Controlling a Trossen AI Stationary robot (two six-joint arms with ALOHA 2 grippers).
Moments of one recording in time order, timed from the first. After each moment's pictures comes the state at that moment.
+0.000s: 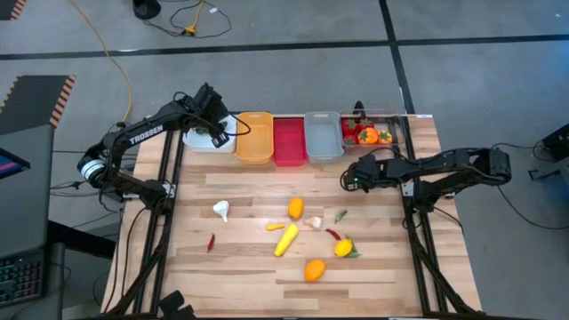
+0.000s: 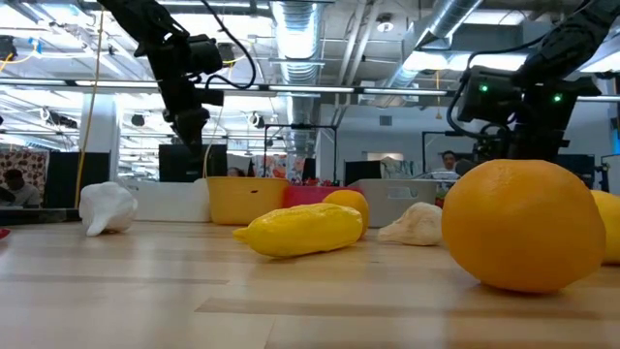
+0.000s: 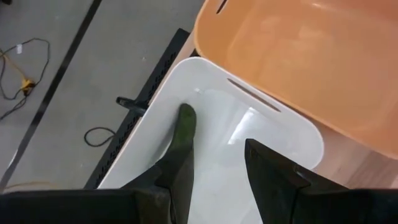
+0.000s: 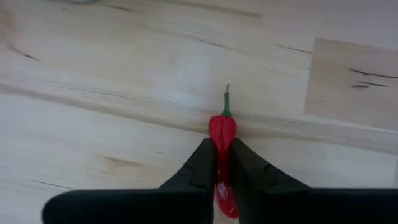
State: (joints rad) left arm 0.86 1.38 1.04 -0.68 -0.14 0.36; right arm -0.23 1.26 0.46 -0.49 0.34 1.12
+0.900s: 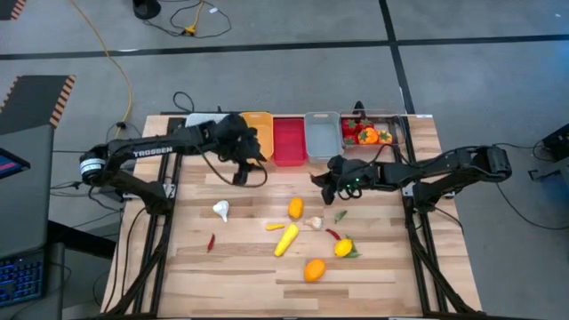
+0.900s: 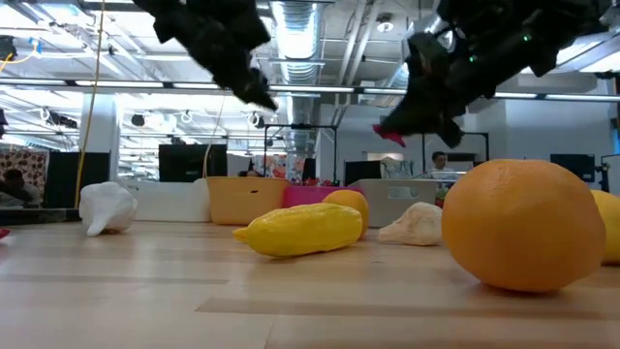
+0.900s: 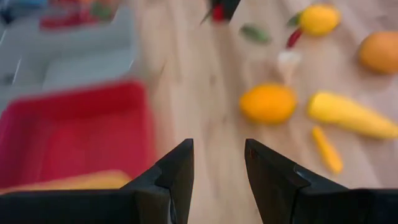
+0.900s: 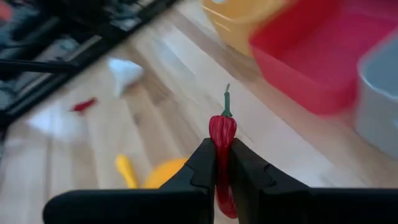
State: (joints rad) left arm 0.39 1.38 1.04 -0.43 0.35 0.39; right arm -0.05 1.26 0.59 0.18 0.17 0.55
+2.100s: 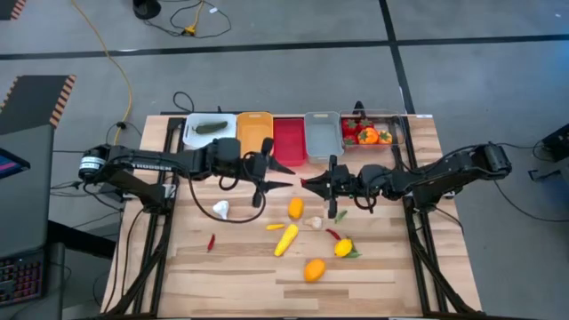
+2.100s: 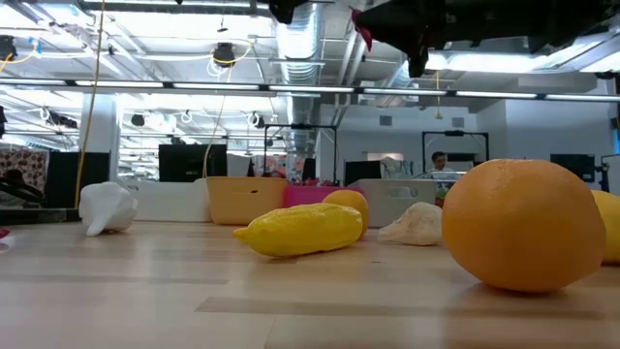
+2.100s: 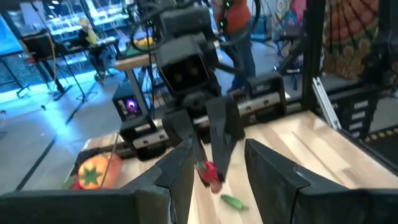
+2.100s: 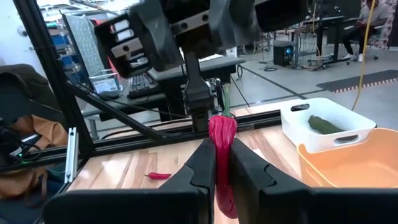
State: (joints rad) left arm 0.07 1.38 1.04 0.20 0.19 0.22; right arm 0.10 1.26 0.59 0.69 0.18 0.15
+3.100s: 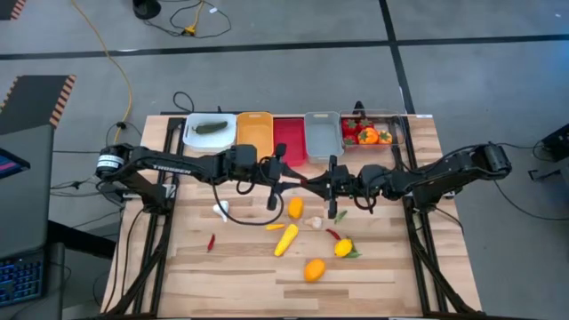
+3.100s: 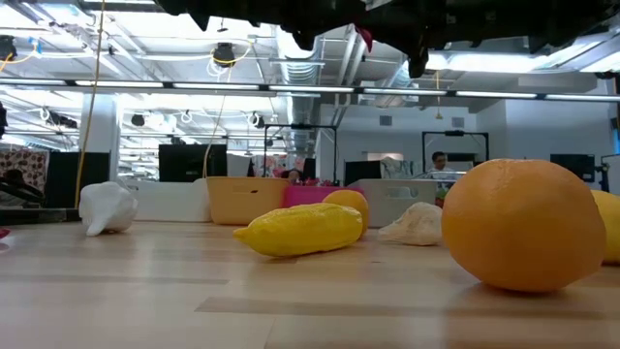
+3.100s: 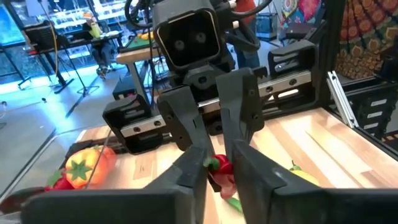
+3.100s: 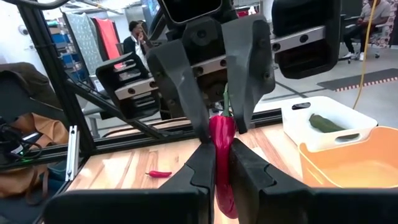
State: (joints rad) left arm 0.07 1.54 1.04 0.36 0.17 0.20; right arm 0.10 1.26 0.59 0.68 0.18 0.15
